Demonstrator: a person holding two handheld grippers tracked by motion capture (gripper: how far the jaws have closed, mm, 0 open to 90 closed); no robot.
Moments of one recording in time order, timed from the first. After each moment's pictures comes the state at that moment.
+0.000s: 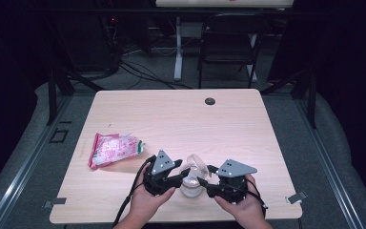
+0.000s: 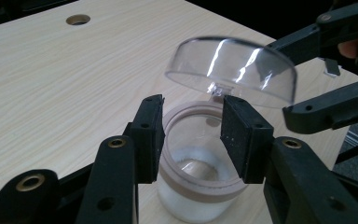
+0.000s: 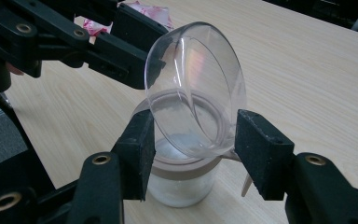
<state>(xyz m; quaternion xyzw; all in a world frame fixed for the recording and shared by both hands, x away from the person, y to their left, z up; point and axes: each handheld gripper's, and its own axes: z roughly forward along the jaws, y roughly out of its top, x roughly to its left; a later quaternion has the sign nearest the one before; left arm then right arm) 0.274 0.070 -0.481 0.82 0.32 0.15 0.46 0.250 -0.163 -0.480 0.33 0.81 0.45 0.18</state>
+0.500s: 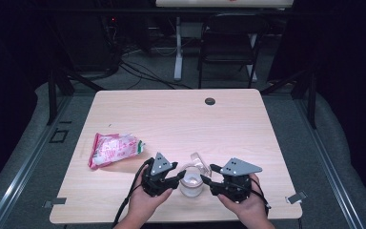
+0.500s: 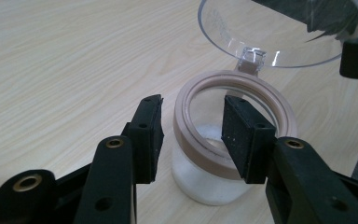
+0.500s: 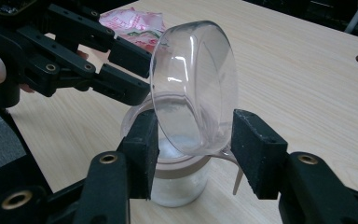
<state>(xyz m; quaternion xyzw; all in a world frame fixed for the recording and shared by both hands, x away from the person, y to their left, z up) 0.279 0.076 -0.501 0.82 0.34 0.14 0.44 0.251 -0.171 -0.477 0.34 0.80 0.46 0.18</state>
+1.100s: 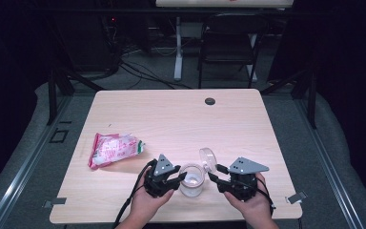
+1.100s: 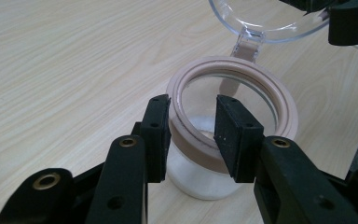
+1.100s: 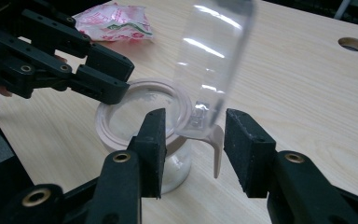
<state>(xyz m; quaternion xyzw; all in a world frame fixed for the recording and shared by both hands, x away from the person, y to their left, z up) 0.280 0.071 -0.508 0.83 0.33 0.13 0.43 0.255 -0.189 -0.485 0.37 0.79 0.45 0.18</state>
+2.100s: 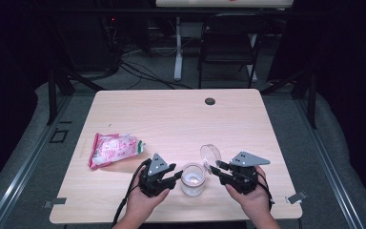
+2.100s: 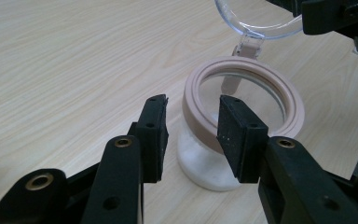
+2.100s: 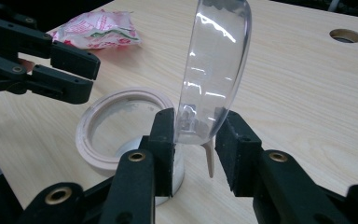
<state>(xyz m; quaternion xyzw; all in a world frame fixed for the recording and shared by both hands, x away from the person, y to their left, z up) 0.279 0.086 -0.505 0.82 0.34 0.14 0.44 0.273 -0.195 -0.488 0.40 0.78 0.46 0.17</state>
